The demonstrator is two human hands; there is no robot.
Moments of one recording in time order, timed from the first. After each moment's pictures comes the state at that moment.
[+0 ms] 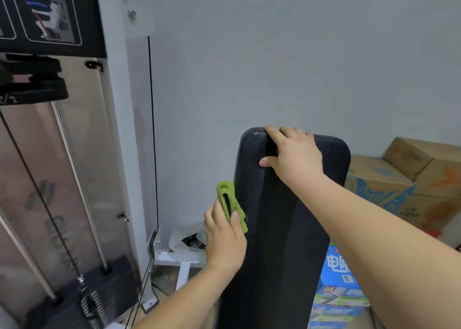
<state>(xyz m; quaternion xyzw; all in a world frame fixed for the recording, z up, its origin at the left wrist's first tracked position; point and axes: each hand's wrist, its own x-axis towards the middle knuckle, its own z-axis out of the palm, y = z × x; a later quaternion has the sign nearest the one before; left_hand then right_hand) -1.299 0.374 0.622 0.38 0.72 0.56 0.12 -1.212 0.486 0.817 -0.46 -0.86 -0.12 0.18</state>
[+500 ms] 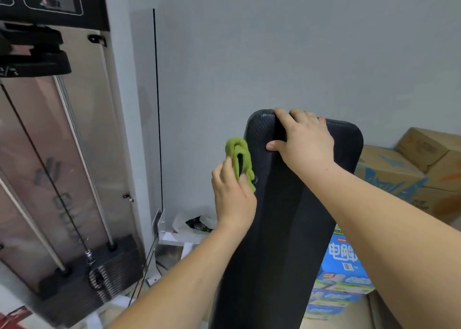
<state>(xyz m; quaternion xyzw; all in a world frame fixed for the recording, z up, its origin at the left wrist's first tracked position) -1.300 0.401 0.660 0.38 0.69 0.61 0.06 -1.211 0.486 0.812 -0.45 -0.86 -0.14 0.20</state>
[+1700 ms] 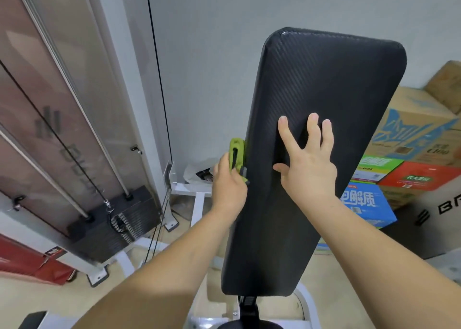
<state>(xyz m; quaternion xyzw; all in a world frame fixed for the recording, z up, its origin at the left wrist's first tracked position) -1.313 0.357 0.555 0.34 0.73 0.55 0.23 -1.178 0.407 0.653 -0.53 -0.83 -0.11 0.14</state>
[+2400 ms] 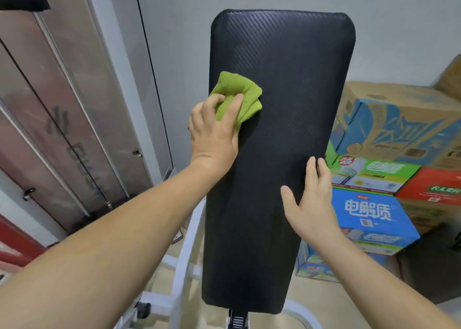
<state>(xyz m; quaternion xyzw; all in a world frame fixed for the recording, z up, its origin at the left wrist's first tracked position) -1.269 0.384 0.614 0.51 0.73 0.36 -0.28 -1.041 0.417 0.553 -0.48 -0.80 0.20 0.30</state>
